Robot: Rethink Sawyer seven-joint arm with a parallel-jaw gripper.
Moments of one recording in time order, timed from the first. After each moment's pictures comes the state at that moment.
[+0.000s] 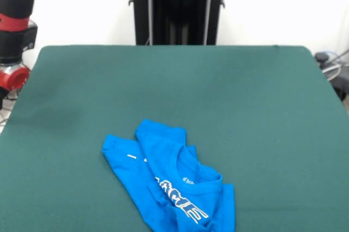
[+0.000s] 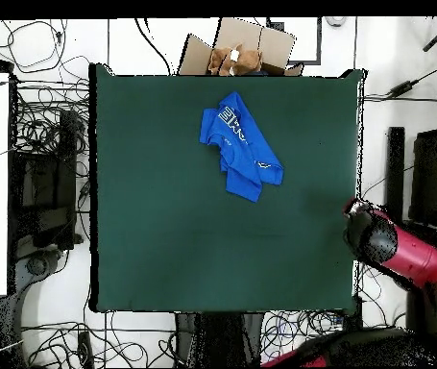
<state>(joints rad) -0.77 -0.39 -0.03 1.47 -0.34 0.15 1.75</state>
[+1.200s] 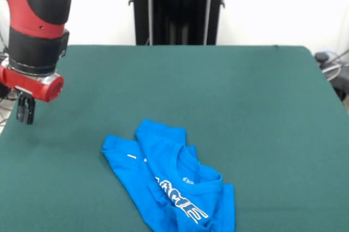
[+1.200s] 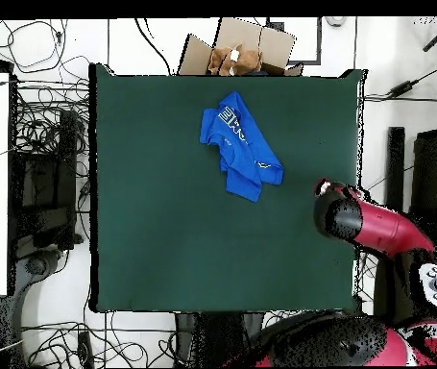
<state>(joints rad) -0.62 -0.42 -0.02 1.46 -0.36 0.20 1.75</state>
